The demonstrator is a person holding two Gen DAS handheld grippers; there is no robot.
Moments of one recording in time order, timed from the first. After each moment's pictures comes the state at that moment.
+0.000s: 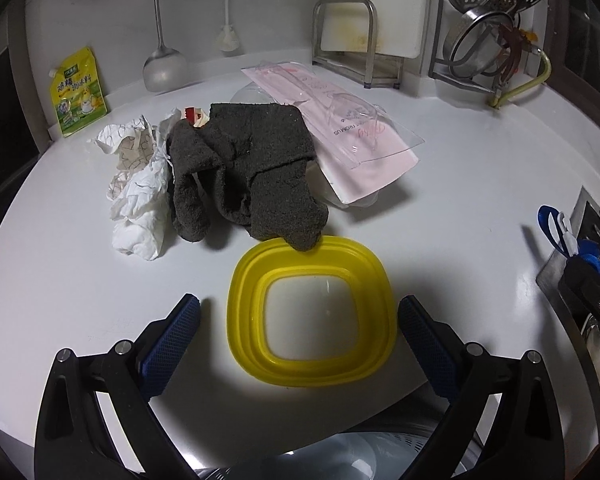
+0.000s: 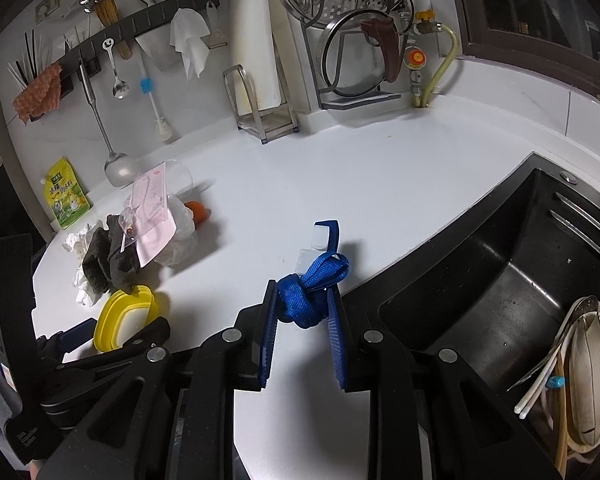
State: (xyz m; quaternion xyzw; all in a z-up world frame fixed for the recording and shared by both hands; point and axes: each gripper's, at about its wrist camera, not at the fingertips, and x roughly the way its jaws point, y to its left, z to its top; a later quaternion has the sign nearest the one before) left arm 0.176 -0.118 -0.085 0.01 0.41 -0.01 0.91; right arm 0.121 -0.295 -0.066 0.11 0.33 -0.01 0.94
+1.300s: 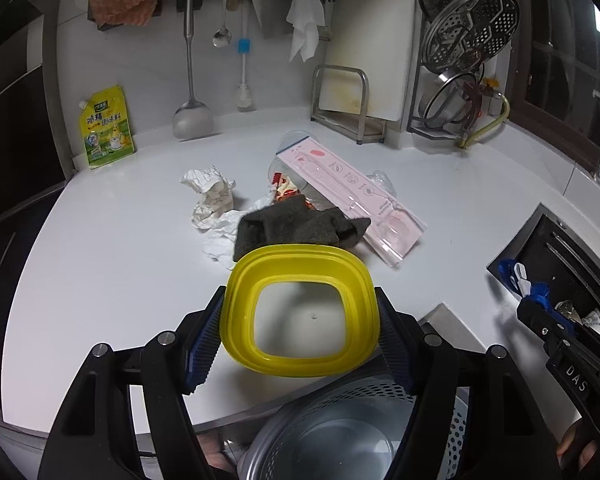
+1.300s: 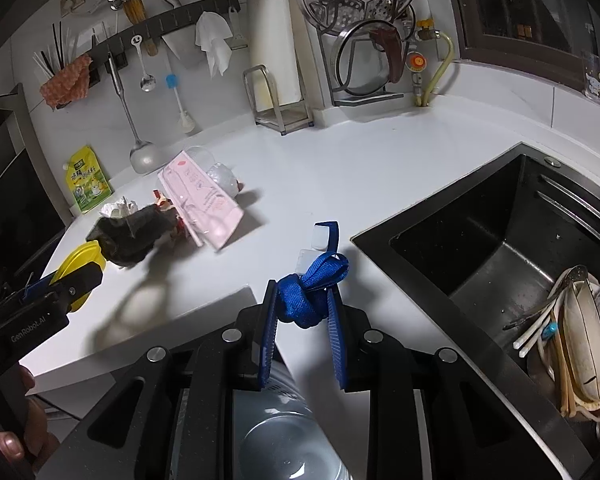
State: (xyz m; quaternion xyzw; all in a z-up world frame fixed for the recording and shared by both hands) left arm 0.095 -0.052 -0.026 0.00 0.33 -0.05 0.94; right arm 0.053 -0.262 -0.062 0.11 0.33 0.00 0.94
